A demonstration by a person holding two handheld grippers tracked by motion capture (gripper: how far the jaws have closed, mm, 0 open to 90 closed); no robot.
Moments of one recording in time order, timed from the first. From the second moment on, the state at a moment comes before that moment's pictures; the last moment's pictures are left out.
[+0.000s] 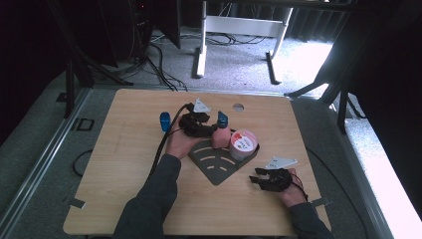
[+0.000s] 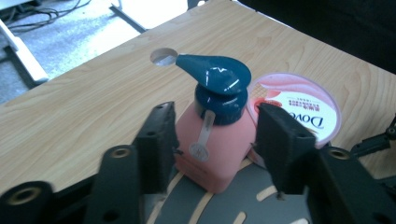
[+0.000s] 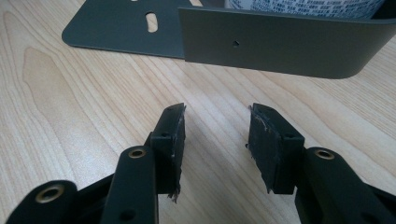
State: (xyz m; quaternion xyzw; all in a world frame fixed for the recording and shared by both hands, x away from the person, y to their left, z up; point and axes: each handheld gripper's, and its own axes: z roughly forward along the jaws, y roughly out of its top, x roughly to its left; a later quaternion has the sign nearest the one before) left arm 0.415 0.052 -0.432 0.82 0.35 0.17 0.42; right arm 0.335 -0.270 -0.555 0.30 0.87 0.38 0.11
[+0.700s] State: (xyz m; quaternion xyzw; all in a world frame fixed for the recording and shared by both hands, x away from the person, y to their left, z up) left arm 0.384 0.090 -0.450 0.82 0.37 0.21 0.39; right arm 0.334 -0.270 -0.554 0.30 0.87 0.38 0.12
